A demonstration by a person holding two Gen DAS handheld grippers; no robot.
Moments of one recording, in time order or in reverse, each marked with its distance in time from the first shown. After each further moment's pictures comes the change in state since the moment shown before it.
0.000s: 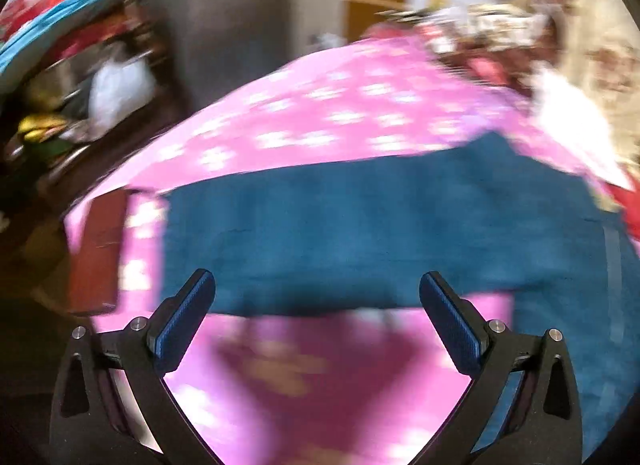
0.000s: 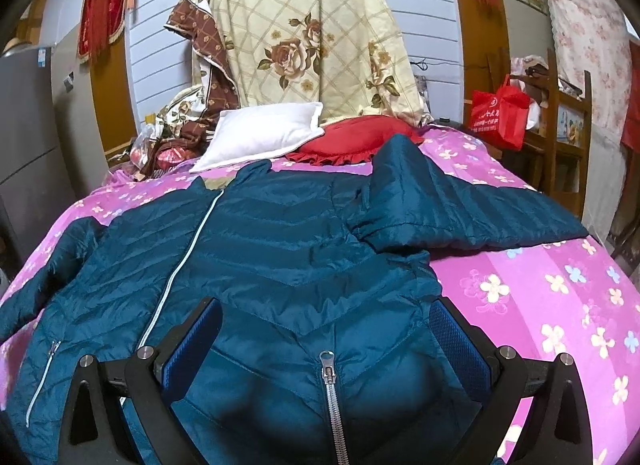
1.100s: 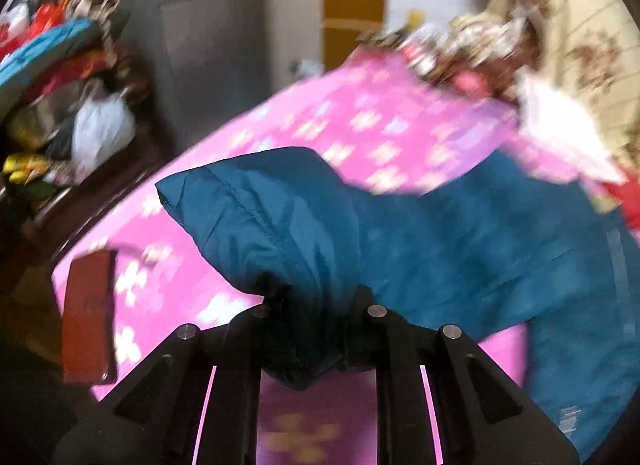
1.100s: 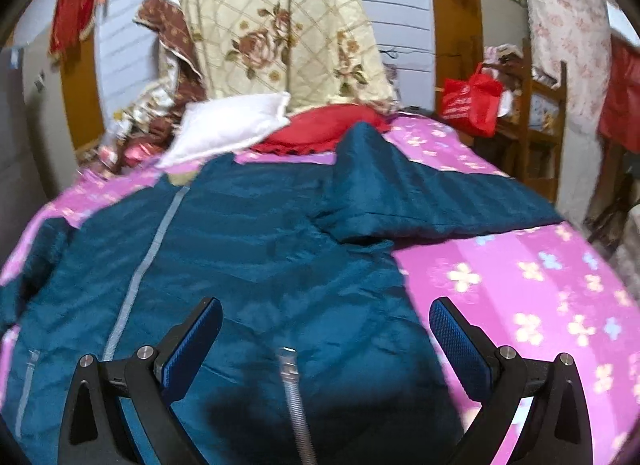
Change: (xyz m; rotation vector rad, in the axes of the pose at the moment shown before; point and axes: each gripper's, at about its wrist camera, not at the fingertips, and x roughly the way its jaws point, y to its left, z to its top) left arm -0.018 -0.027 0.021 0.095 -0.162 -0.163; right arm 0.005 -0.017 0.001 0.012 0.062 -0.152
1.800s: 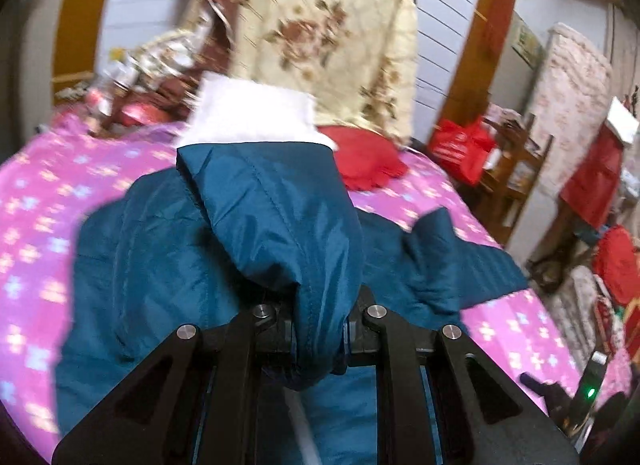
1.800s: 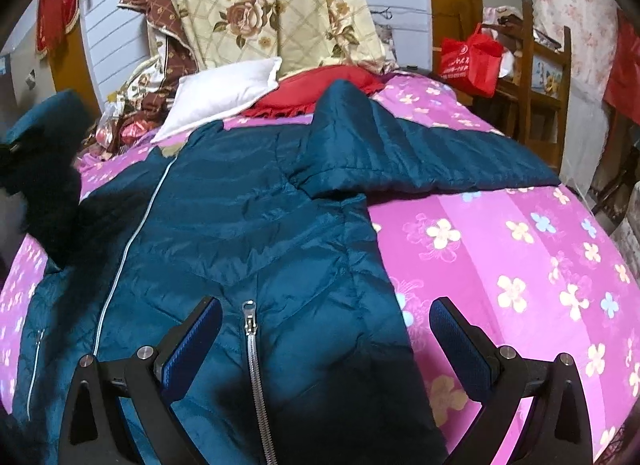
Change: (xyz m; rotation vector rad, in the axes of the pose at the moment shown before) left arm -0.114 -0.367 -0.030 0.290 0.000 -0.768; right arm 0.004 -0.034 -0.011 0.046 0.132 0.078
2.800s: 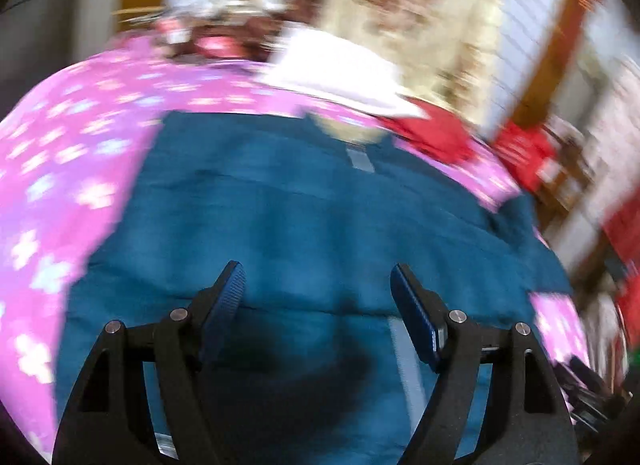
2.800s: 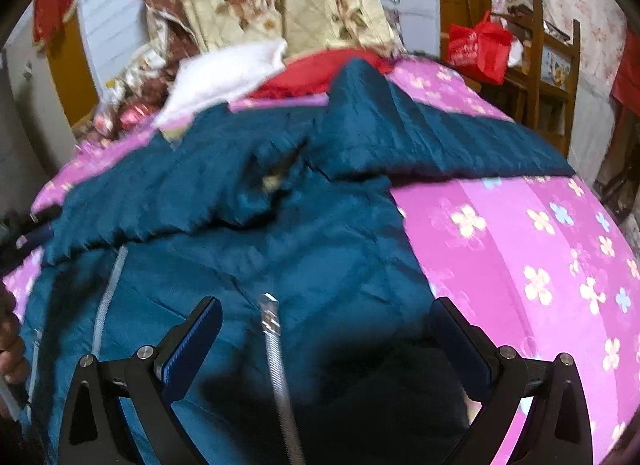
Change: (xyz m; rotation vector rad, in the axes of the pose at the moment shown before) left arm -0.004 0.117 -0.058 -0.224 0.063 0.222; right arm 0.012 0.026 0.007 -0.007 -0.027 0.035
